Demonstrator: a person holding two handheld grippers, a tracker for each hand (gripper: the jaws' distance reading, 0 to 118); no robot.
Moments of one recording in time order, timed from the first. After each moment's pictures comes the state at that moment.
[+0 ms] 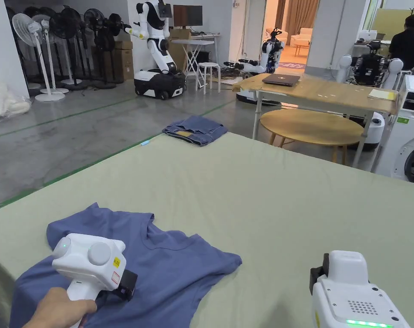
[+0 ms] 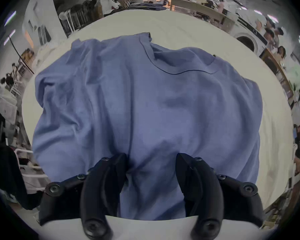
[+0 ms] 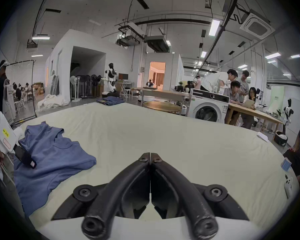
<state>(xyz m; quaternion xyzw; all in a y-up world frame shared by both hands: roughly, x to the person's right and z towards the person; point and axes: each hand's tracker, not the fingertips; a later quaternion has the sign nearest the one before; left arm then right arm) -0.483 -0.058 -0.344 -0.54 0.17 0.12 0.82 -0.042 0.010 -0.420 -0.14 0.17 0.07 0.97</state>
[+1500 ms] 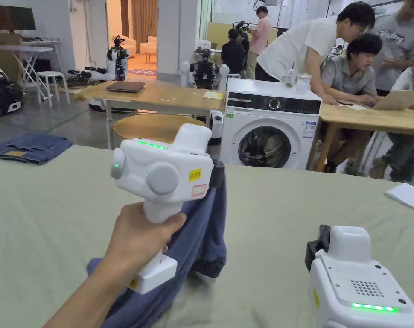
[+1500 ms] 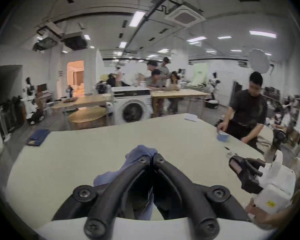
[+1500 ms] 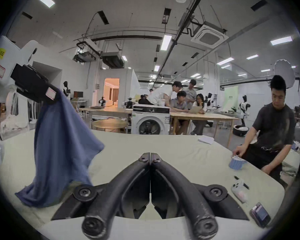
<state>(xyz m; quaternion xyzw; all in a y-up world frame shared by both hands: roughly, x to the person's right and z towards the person) -0.052 0.193 -0.469 -0.18 -0.23 -0.01 0.96 0.199 0.083 -0.381 -0.06 -0.05 0.03 1.00</state>
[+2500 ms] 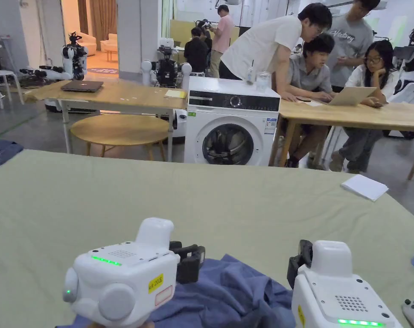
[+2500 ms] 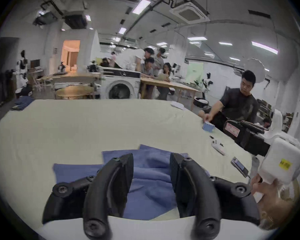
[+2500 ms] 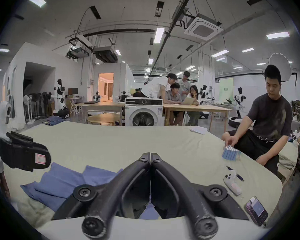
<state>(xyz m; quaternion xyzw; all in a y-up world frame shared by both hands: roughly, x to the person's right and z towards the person) -0.057 0.078 -0.405 -0.22 -0.23 0.06 0.95 0.228 0.071 -0.367 -0.09 -0.06 0.01 0.99</state>
